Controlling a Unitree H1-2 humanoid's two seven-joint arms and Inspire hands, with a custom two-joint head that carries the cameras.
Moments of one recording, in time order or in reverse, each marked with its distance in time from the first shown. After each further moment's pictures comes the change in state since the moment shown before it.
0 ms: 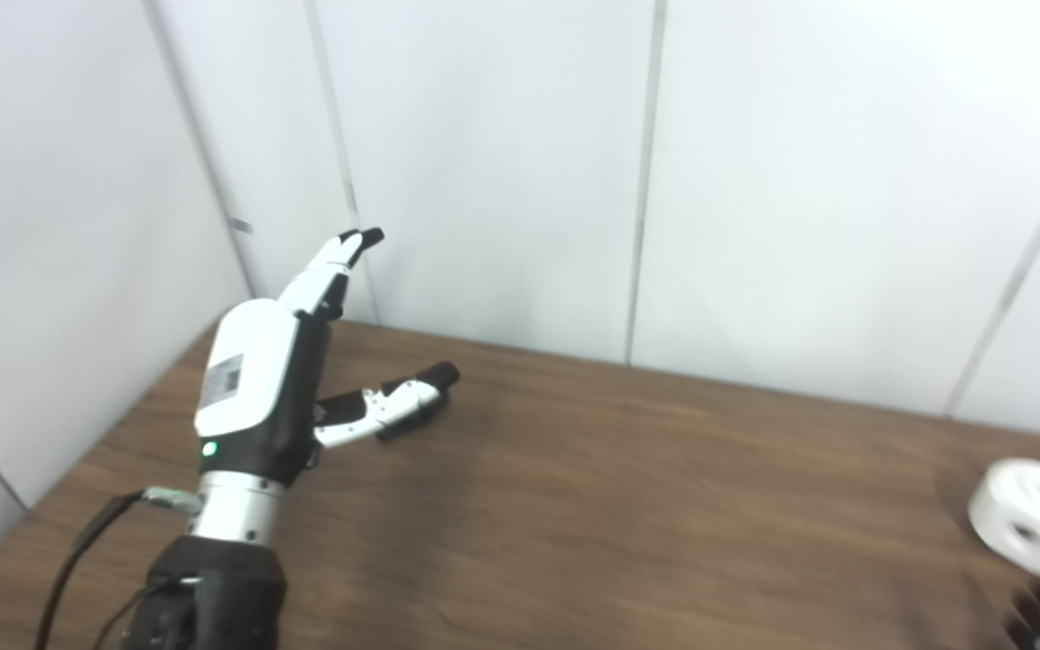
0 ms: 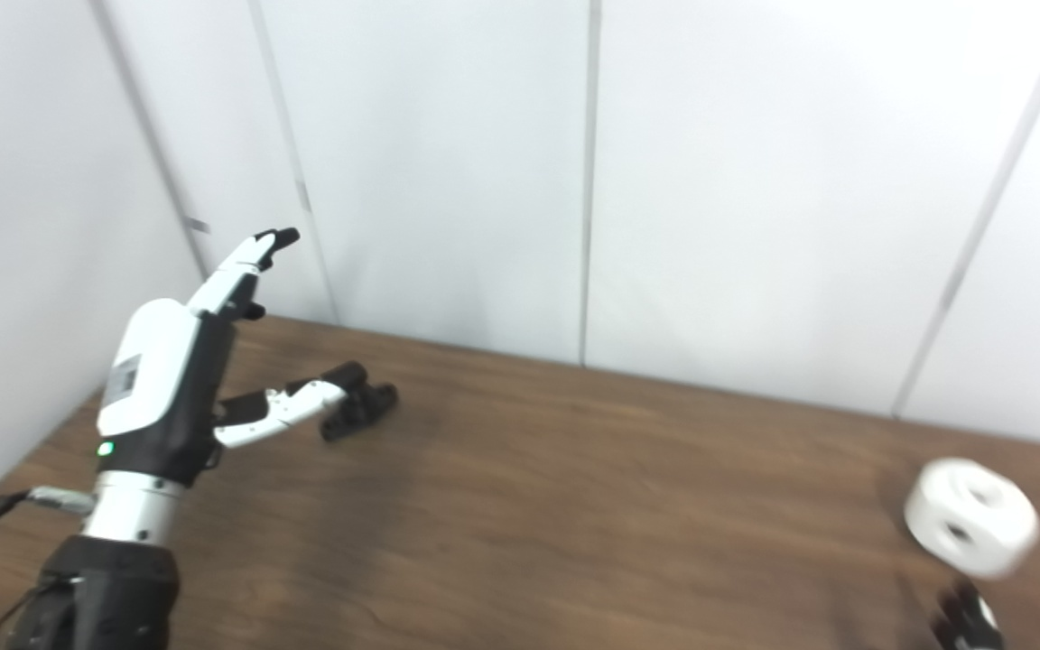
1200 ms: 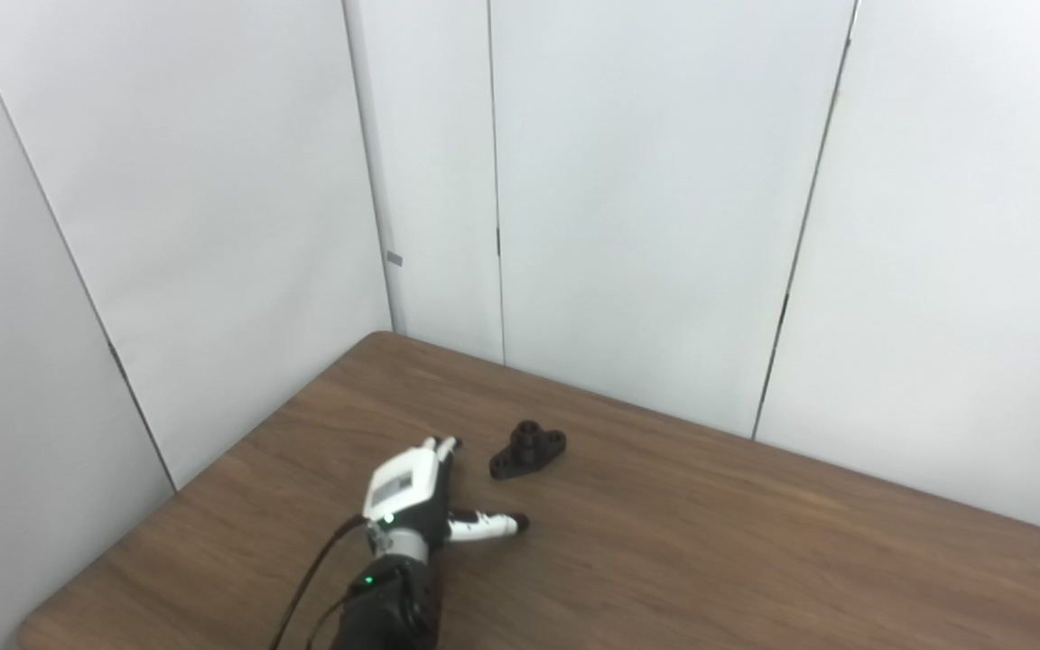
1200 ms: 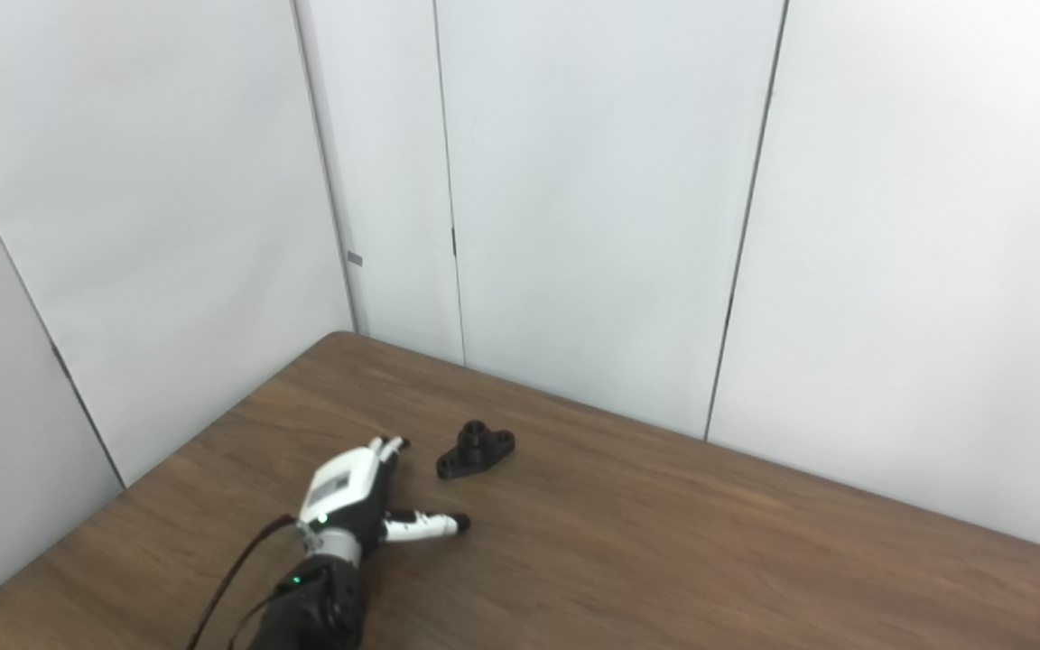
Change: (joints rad) left arm -0.091 -0.103 0.047 0.803 0.076 0.015 0.115; right arm -0.004 -0.025 -0.051 0.059 0.090 -0.061 0.039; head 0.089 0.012
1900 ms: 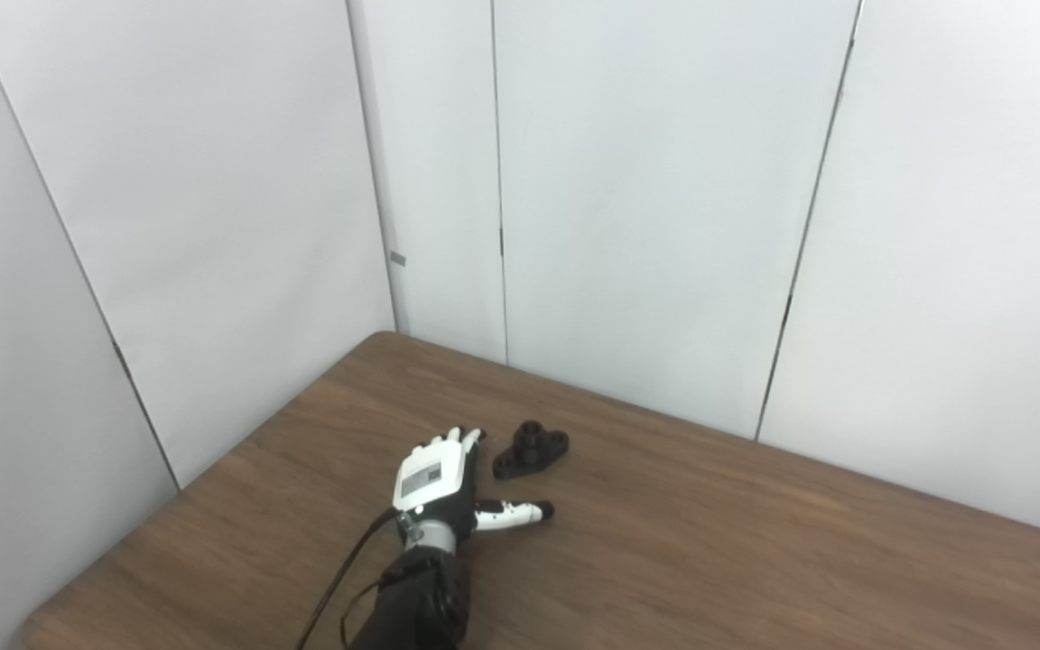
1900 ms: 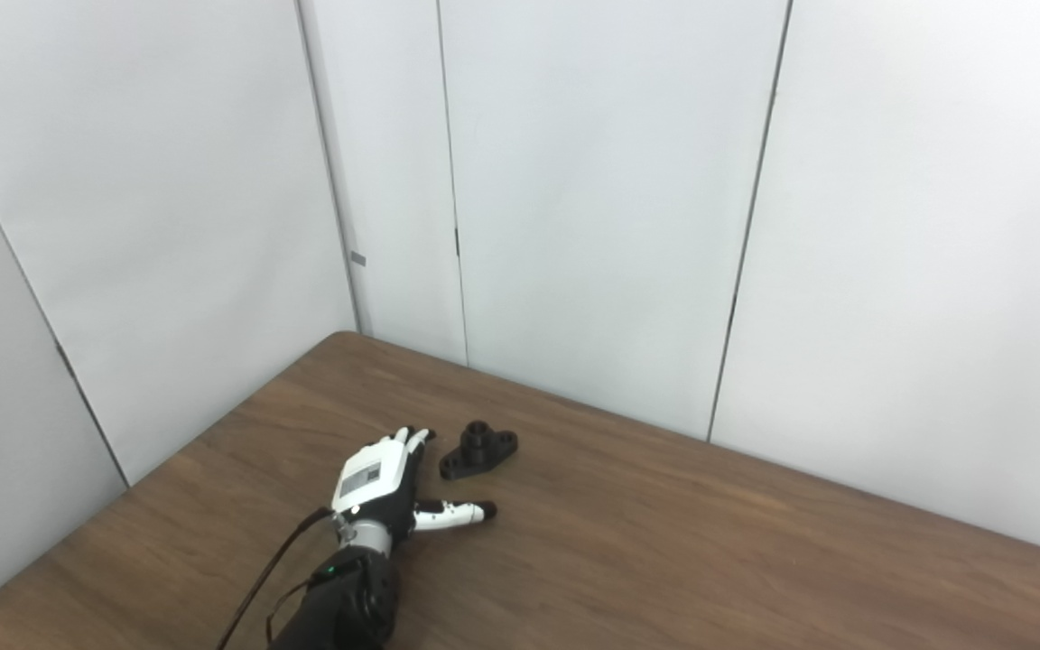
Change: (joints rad) left arm -0.081 0.050 -0.124 0.164 -0.115 -0.001 0.165; right arm 0.046 0.002 -0.004 -0.032 0.017 -0.013 0.000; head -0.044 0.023
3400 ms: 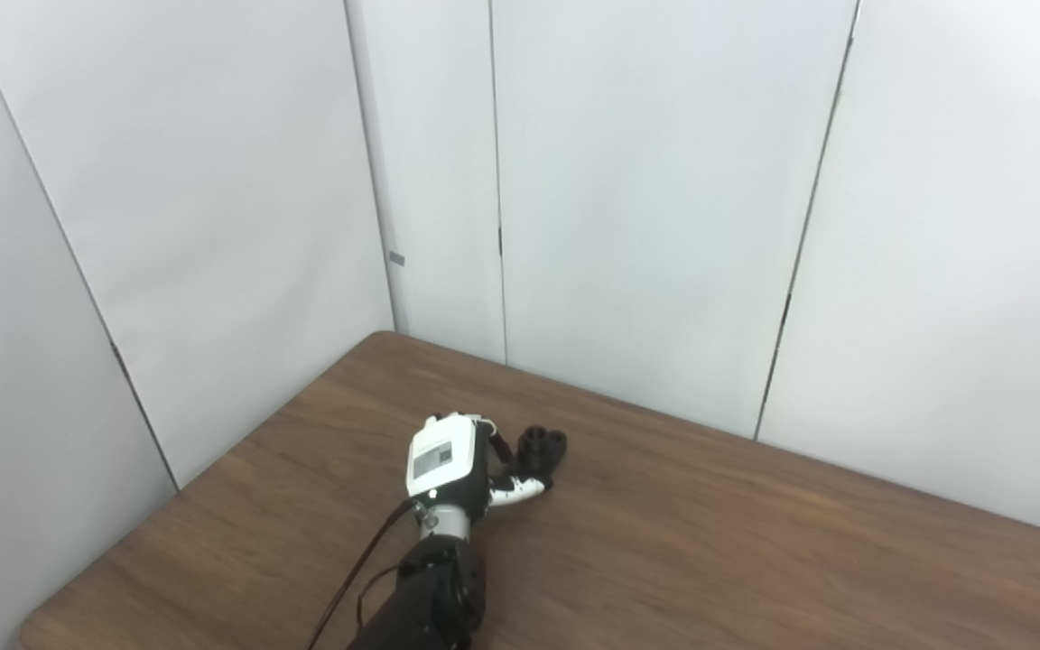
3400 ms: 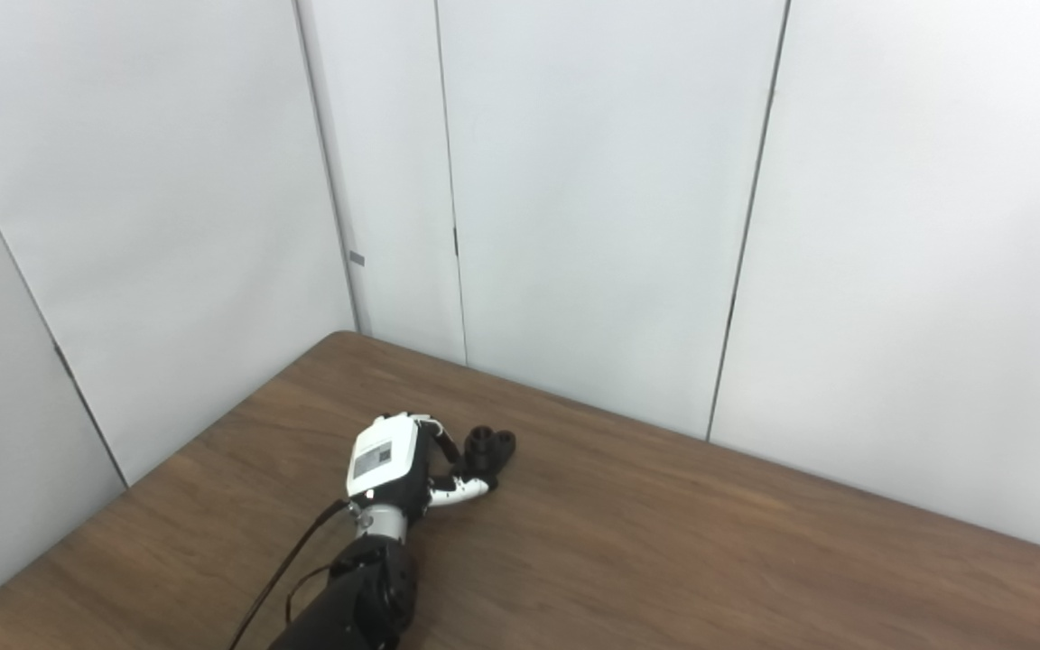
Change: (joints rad) left arm -0.078 0.041 -0.100 0.171 -0.125 -0.061 0.309; right arm 0.041 0.000 0.002 -0.049 0.037 0.019 -0.021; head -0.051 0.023
